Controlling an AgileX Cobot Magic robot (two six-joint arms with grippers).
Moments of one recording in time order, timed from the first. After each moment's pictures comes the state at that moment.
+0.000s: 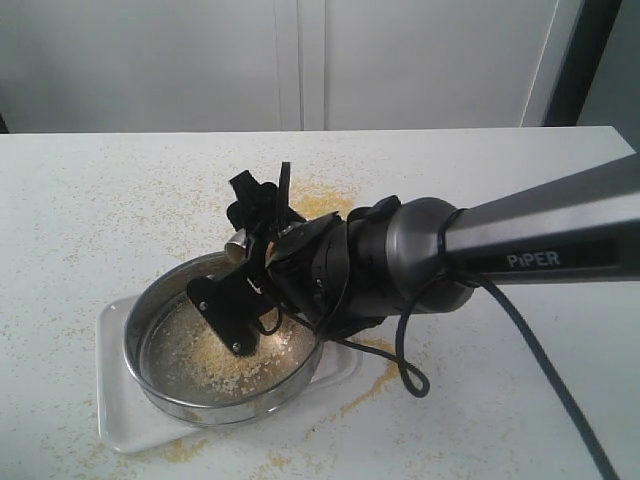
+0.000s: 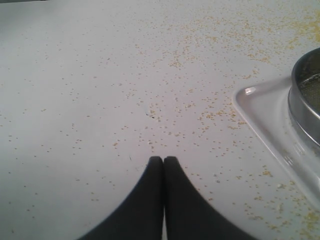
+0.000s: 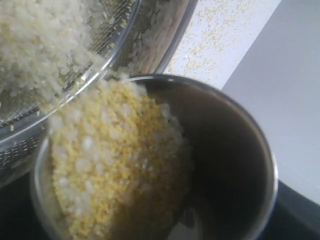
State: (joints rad) left arm 0.05 0.00 0.02 -0.10 0.42 0.13; right arm 0.90 1.94 -1.15 -1.64 0.43 0.06
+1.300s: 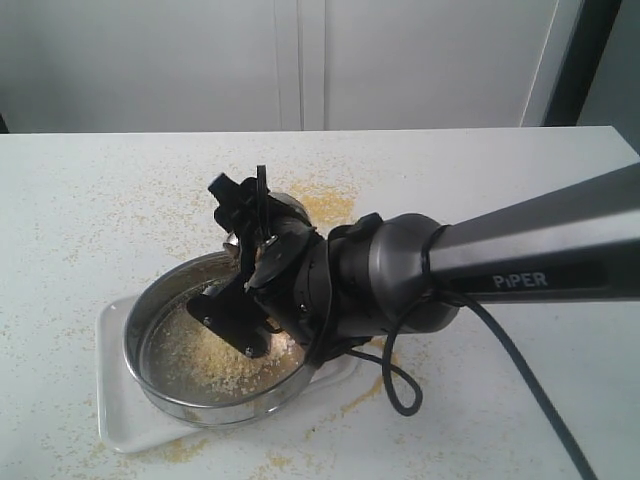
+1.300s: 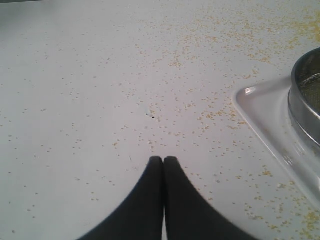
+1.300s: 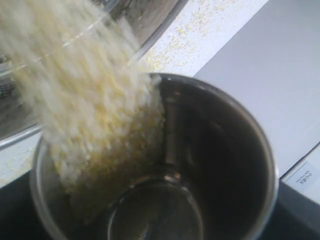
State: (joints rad) left arm 0.05 0.00 0.02 -0.10 0.42 0.13; right arm 0.95 1.95 -1.16 -1.73 0.58 -0.06
